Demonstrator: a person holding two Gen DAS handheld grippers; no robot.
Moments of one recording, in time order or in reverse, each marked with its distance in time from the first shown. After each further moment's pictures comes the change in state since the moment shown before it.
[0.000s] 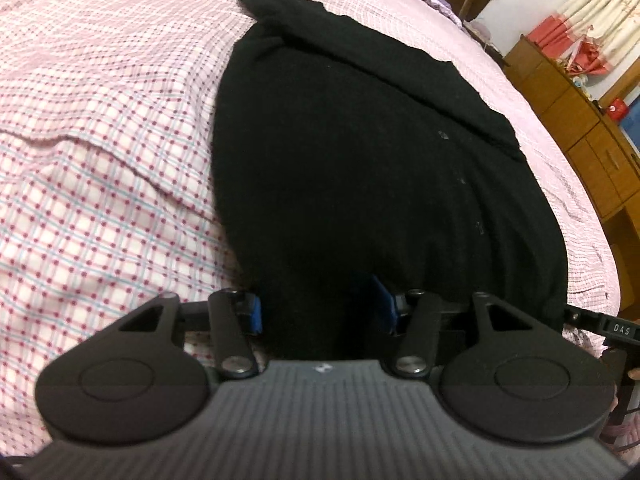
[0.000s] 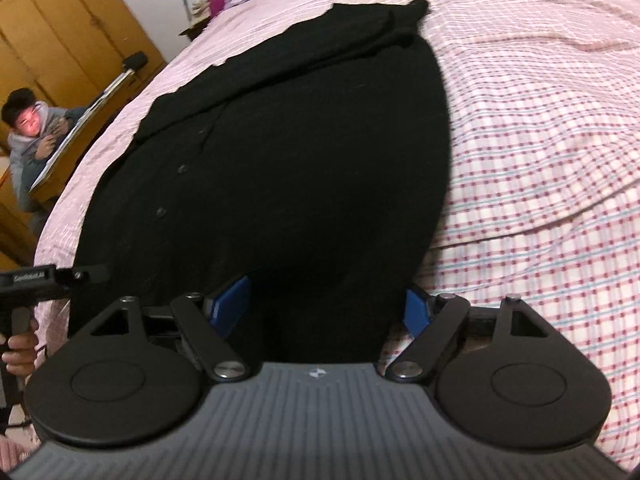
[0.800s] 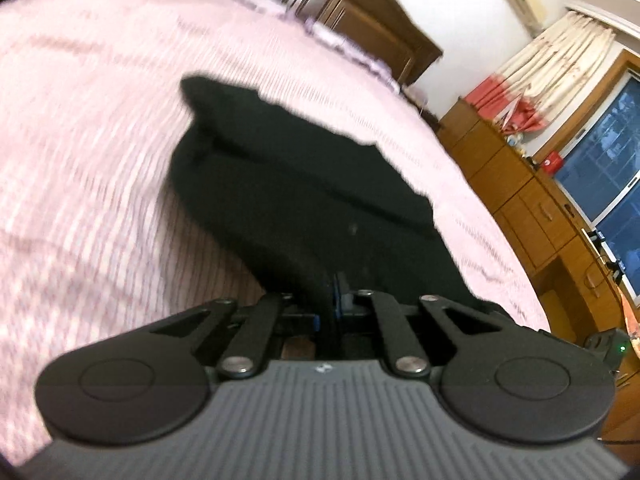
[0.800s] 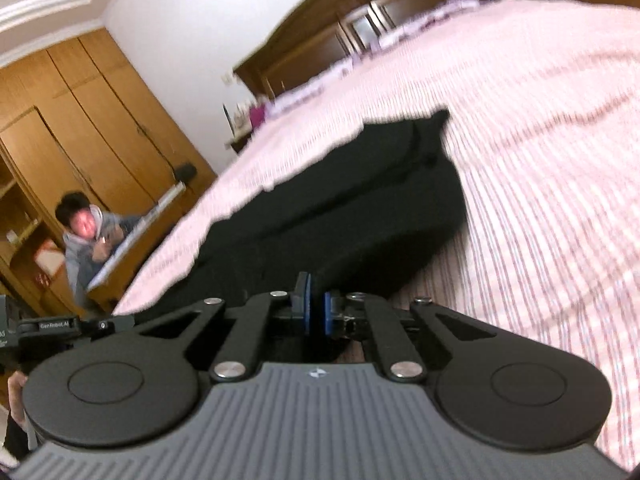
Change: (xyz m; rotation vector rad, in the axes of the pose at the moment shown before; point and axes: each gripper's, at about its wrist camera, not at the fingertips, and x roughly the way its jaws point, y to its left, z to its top) left arm -0.065 -0.011 0.024 -0.009 -0.209 -0.205; right arm -0.041 -0.016 0.031 0.094 -0.363 0.182
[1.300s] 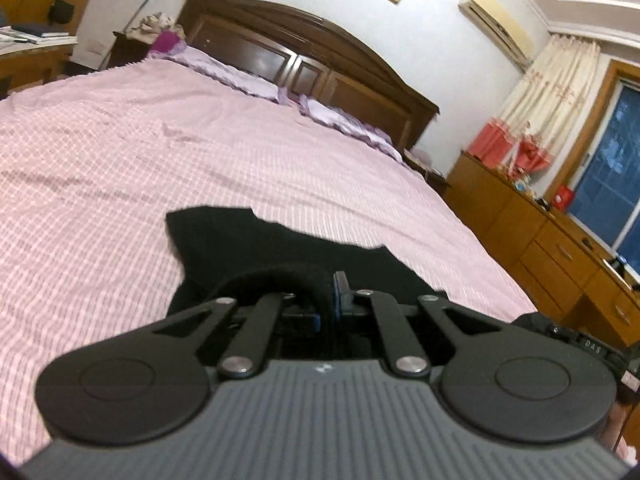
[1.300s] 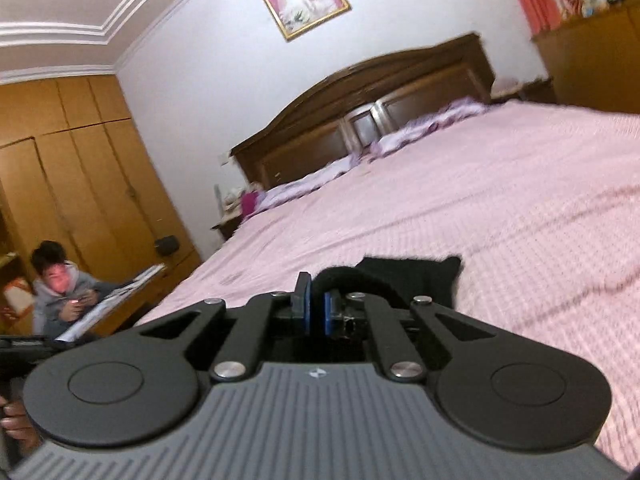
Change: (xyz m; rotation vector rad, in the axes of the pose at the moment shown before) left arm 0.035 -0.017 0.082 0.096 -0.218 0.058; right arm 0.062 0.018 0.087 -0.117 -0.279 -0.075
